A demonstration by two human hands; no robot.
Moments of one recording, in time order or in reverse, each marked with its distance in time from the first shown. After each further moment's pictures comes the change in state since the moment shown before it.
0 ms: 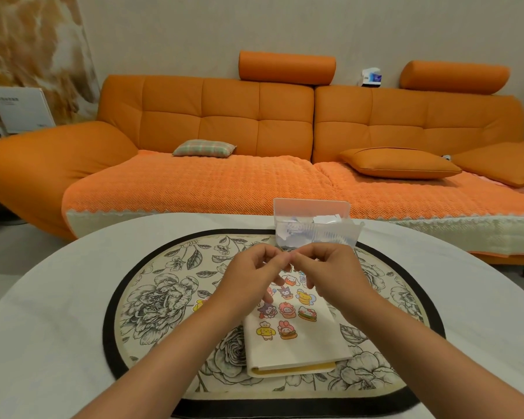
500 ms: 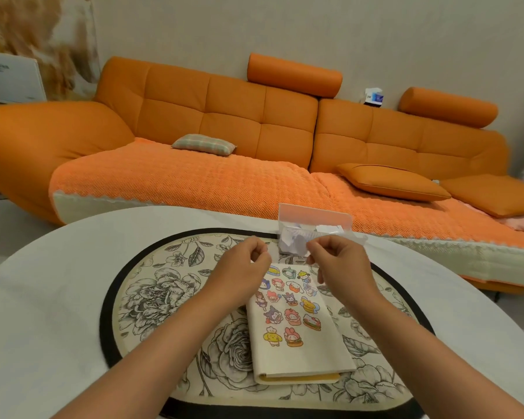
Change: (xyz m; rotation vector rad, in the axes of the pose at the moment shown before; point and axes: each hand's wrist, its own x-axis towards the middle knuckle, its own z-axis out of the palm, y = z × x) left_hand 0.015 -0.011 -0.031 0.301 0.073 0.001; right_hand 0.027 0.003 0.008 -0.135 0.177 -0.066
